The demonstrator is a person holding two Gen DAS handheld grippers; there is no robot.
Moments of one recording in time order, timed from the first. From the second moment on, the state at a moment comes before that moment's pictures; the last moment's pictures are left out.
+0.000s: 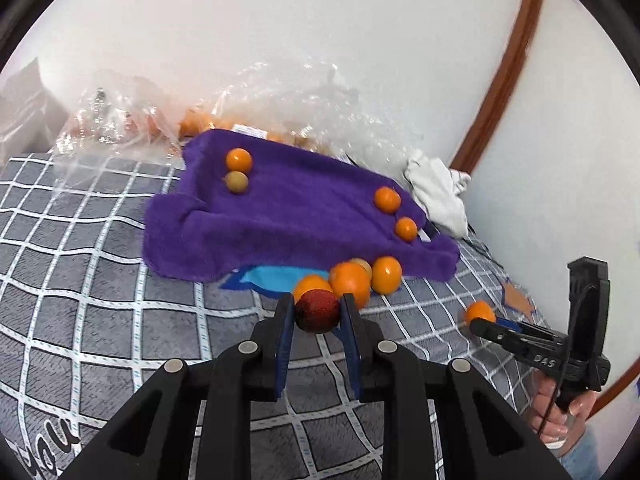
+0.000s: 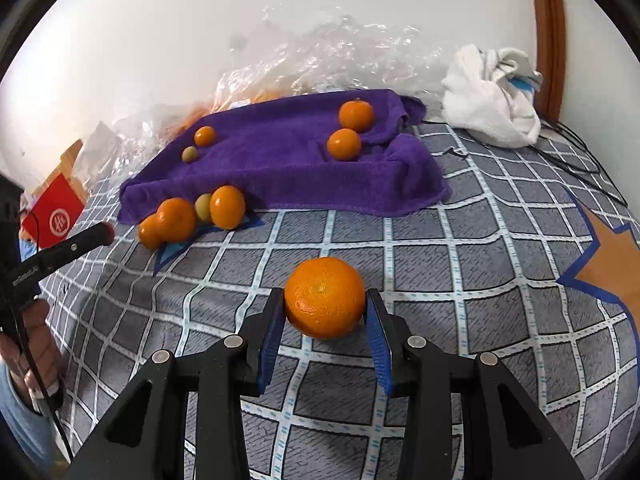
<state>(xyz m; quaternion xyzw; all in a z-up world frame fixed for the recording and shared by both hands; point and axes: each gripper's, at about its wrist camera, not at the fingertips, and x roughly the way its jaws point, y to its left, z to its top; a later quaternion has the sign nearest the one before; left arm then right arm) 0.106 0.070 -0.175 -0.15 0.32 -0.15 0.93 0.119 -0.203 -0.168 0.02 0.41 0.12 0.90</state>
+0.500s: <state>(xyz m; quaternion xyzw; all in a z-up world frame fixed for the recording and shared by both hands) 0.096 0.097 -0.136 -0.17 0.27 -0.09 0.94 0.154 -0.191 -0.094 0.01 0.36 0.11 0.93</state>
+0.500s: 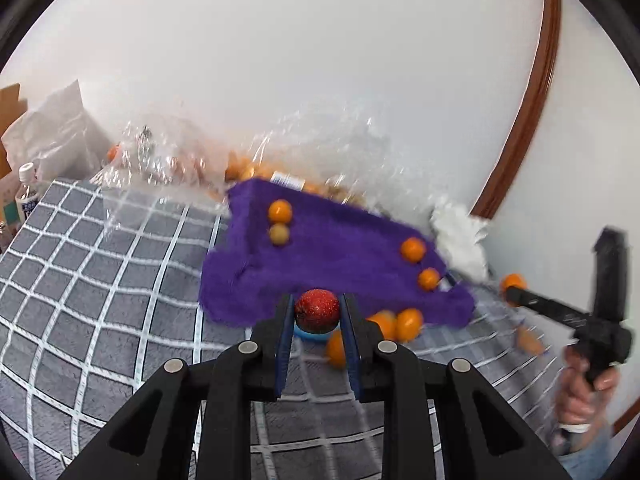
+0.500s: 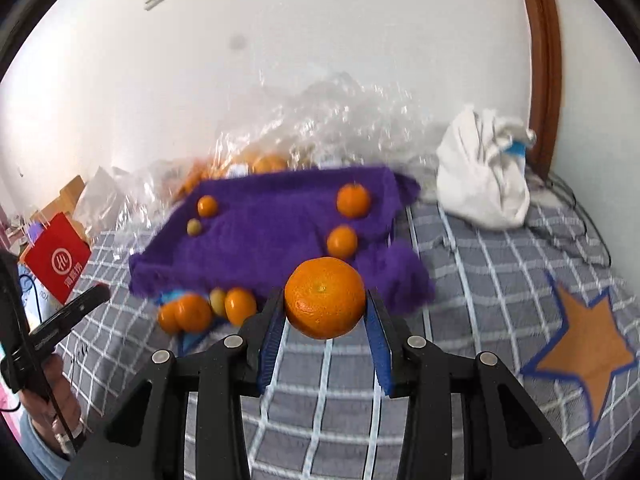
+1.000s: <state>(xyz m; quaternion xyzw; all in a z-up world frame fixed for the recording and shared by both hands) 0.178 0.096 -0.094 -0.16 0.24 -0.03 0.96 0.231 -0.189 -0.114 0.01 0.37 0.08 0.92</state>
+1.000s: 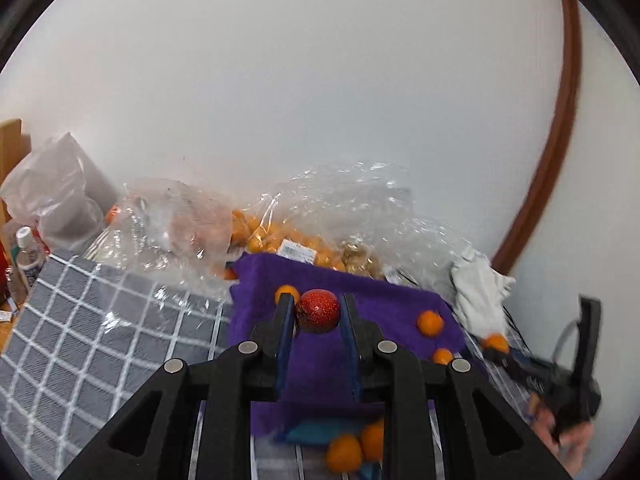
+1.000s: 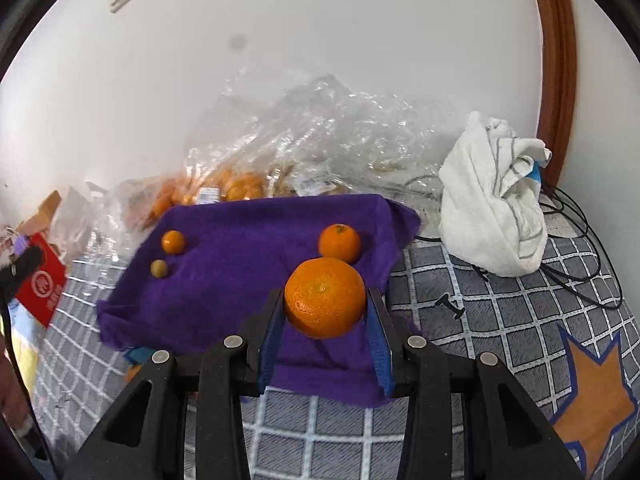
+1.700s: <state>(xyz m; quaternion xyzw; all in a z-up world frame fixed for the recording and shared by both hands) 0.230 0.079 -0.168 -0.13 0.29 0.00 0.95 0.242 -0.179 -0.166 -0.04 0.40 0.08 0.91</state>
